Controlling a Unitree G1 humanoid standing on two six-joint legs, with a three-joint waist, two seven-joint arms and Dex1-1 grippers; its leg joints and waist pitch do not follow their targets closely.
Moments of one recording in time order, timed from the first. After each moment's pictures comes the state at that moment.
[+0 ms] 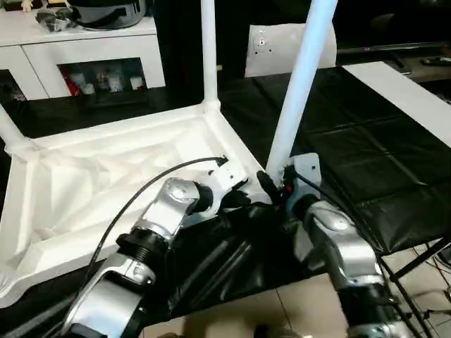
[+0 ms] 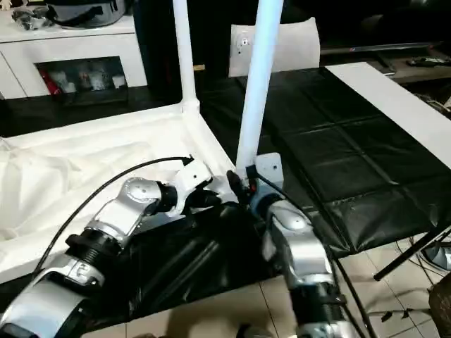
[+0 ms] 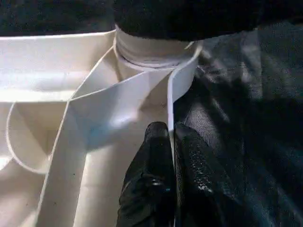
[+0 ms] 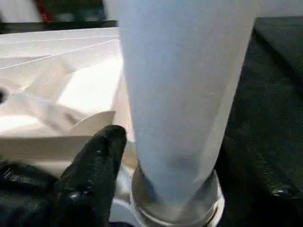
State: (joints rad) left arm -0.66 0.14 -0.27 0.65 0.15 0.22 -0.89; right arm -0.29 -0.08 0.04 0.18 0.11 0.32 0.38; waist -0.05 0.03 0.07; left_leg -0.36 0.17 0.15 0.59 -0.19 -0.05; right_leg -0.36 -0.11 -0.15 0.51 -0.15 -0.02
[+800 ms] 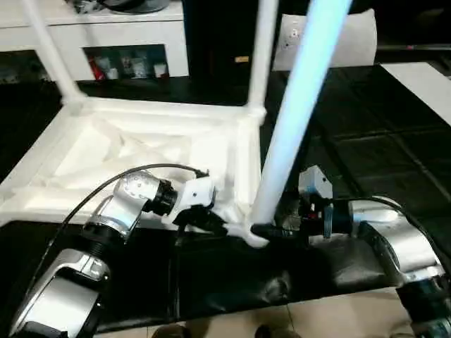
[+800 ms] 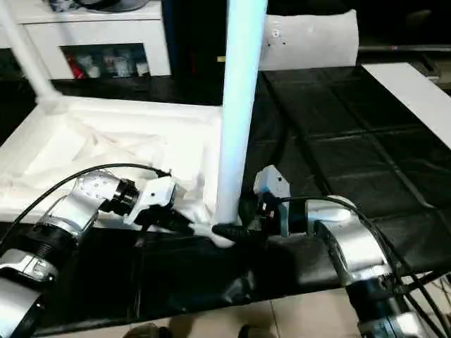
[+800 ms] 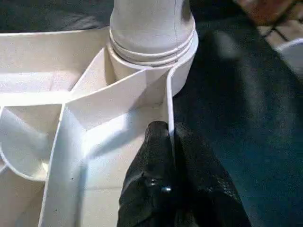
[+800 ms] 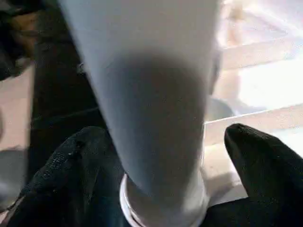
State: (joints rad) left arm -0.66 0.39 -0.35 0.68 0.04 -0.14 -1.49; right arm -0.36 -0.48 0.19 0.15 0.28 0.27 1.23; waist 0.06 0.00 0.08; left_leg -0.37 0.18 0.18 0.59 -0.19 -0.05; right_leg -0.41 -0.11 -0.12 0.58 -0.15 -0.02
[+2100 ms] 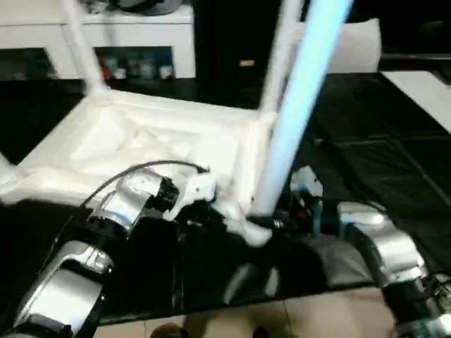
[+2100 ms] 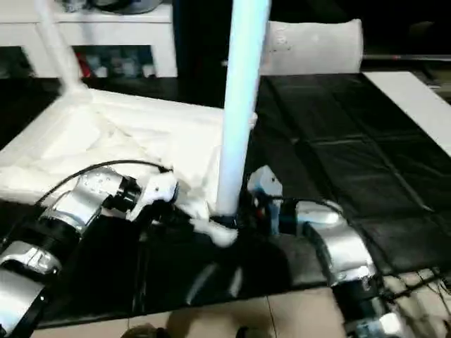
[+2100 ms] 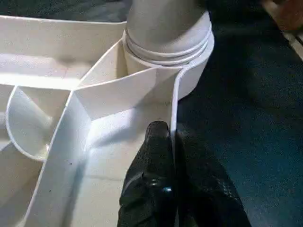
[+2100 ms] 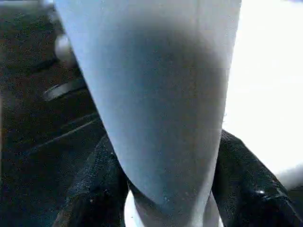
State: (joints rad) left arm -0.68 0.34 -0.32 0.70 0.04 0.00 -1.30; right arm -0.30 -0.30 0.12 0.15 0.24 0.34 0.95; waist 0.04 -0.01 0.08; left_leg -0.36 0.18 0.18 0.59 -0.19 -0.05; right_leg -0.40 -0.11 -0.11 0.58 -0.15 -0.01
